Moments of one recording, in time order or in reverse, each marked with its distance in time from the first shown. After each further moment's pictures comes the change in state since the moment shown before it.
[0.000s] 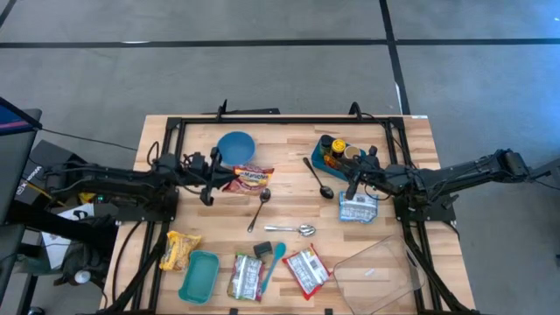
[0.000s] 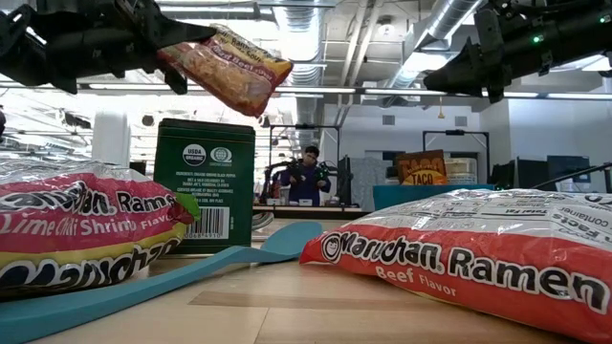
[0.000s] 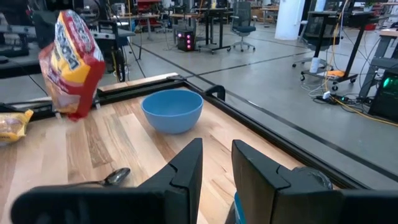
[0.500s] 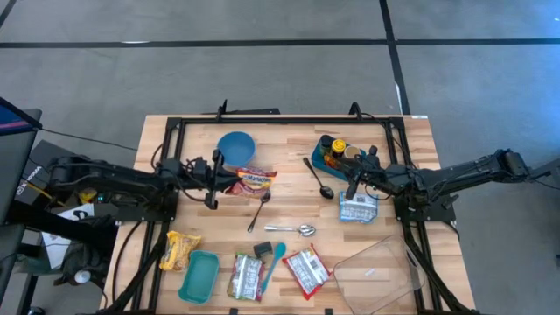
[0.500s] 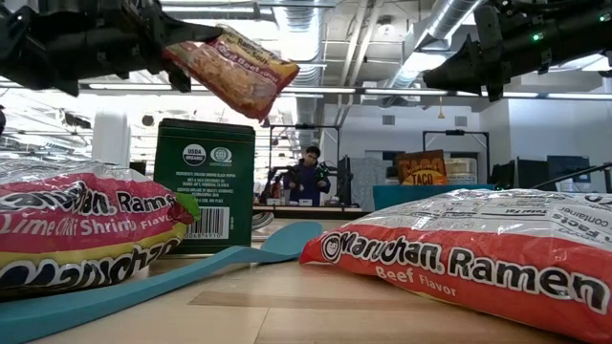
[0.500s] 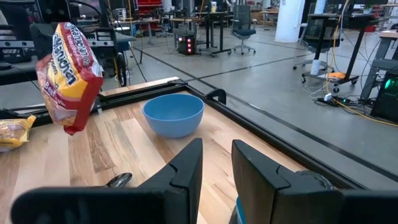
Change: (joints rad) left arm -0.069 0.118 0.000 0.130 -0.082 0.076; right arm 0.000 0.000 0.000 0.019 -0.001 0.000
